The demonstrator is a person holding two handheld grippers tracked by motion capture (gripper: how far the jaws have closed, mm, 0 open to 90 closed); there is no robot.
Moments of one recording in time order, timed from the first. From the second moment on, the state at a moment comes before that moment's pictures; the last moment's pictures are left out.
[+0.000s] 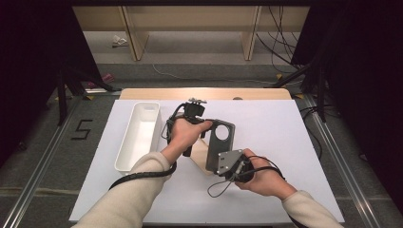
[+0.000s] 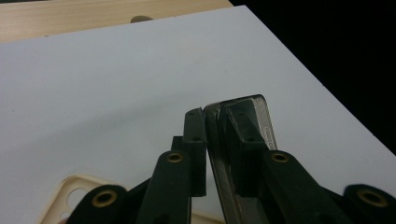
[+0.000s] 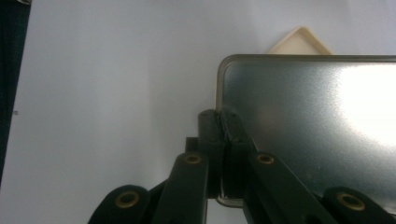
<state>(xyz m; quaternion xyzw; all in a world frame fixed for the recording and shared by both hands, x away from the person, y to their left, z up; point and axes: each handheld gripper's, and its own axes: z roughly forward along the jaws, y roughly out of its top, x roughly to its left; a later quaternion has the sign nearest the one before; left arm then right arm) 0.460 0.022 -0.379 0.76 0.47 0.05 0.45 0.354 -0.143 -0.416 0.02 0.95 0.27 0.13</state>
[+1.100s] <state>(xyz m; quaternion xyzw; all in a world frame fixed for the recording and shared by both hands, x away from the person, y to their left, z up) 0.445 0.026 -0.358 0.76 0.39 0.13 0.51 0.373 -0.162 -0.416 0.13 0.92 0.31 0.21</state>
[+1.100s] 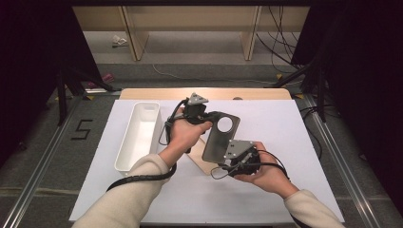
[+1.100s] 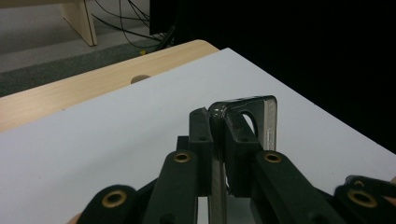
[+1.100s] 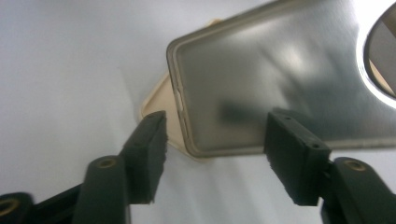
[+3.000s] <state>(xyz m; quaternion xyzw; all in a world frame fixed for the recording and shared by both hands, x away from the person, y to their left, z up) 0.451 0.157 -0.302 0.70 0.39 0.23 0.55 0.391 -0.228 -0.416 0.32 0.83 0.41 0.22</state>
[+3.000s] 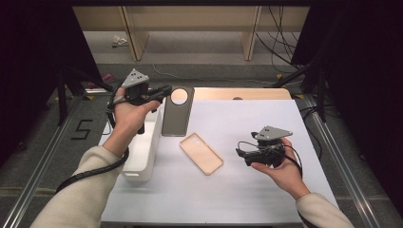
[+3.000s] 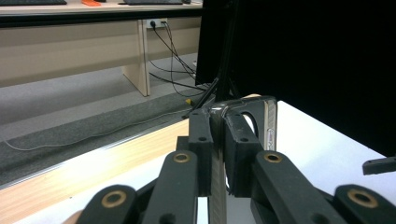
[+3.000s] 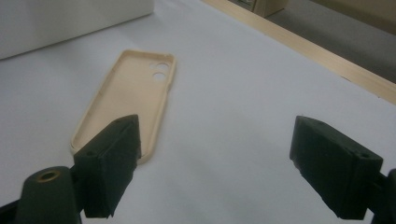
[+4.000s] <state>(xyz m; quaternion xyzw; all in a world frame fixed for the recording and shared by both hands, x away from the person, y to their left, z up) 0.458 0.217 -0.296 0.67 0.42 0.27 0.55 0.392 -0.236 -0.418 0.33 0.82 0.42 0.21</state>
